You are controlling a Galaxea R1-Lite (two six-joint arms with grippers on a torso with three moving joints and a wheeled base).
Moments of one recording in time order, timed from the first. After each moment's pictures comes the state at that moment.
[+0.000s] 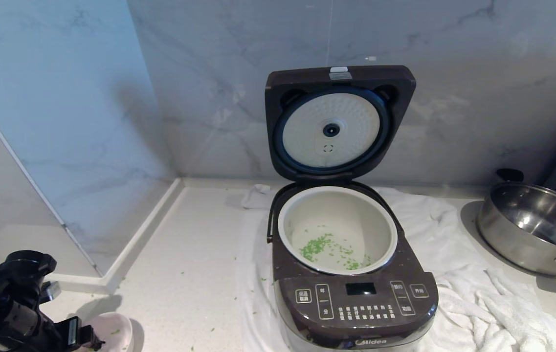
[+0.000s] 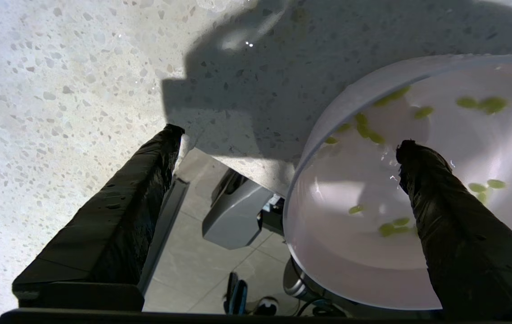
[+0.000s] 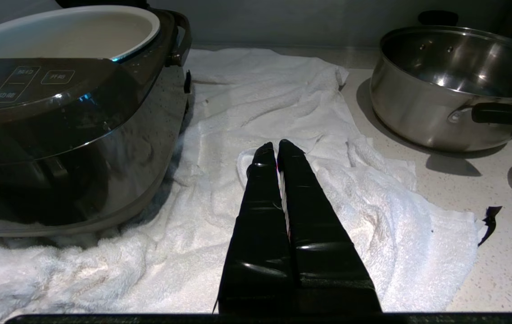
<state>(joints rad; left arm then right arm) 0.32 1.89 -0.55 0.03 0.01 -0.14 0.00 0.00 0.00 0.00 0.00 -0.01</state>
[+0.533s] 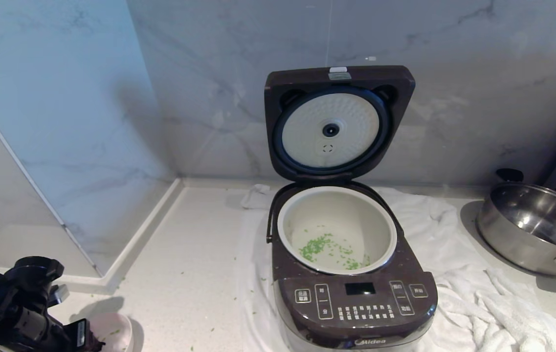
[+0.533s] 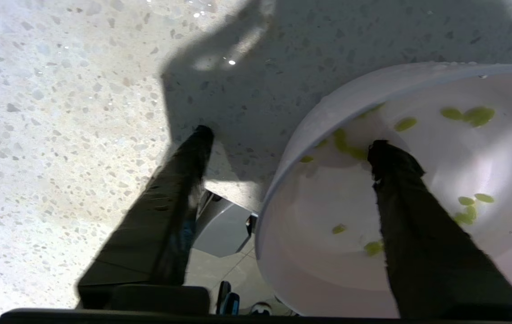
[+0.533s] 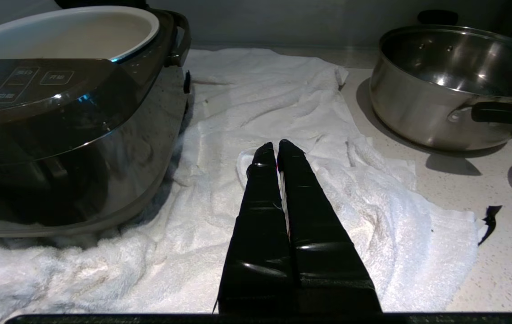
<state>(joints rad) 0.31 1.94 -0.49 -0.09 0.01 -0.15 0.00 0.00 0.00 0.00 0.00 -0.01</state>
